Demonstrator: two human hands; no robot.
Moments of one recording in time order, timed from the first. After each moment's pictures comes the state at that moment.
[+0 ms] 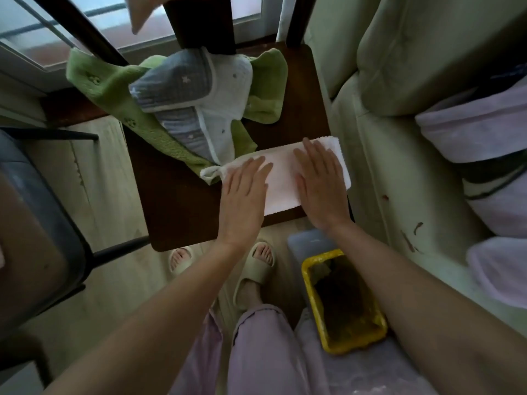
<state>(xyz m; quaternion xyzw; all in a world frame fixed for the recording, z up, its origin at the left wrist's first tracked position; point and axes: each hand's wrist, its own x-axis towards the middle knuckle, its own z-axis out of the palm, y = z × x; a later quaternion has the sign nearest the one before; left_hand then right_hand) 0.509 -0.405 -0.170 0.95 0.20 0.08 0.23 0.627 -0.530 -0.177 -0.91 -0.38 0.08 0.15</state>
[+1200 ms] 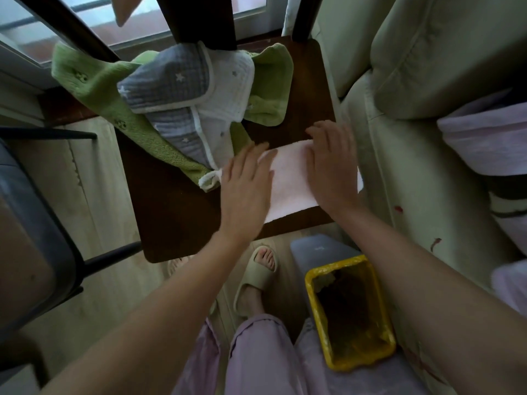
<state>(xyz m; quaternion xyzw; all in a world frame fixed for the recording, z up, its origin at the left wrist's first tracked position) 0.543 -0.389 -0.186 0.96 0.20 0.11 0.19 0.672 -0.502 -0.192 -0.91 -0.38 -0.03 0.17</state>
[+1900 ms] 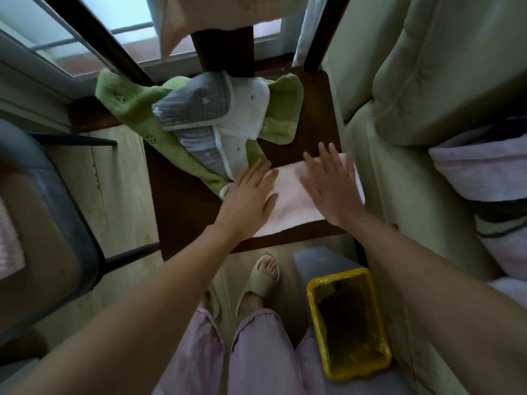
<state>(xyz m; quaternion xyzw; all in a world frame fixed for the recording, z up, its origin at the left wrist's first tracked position) 0.537 -0.357 -0.162 0.96 0.13 -0.10 0.24 0.678 -0.513 -0.179 -0.89 -0.42 0.19 0.03</state>
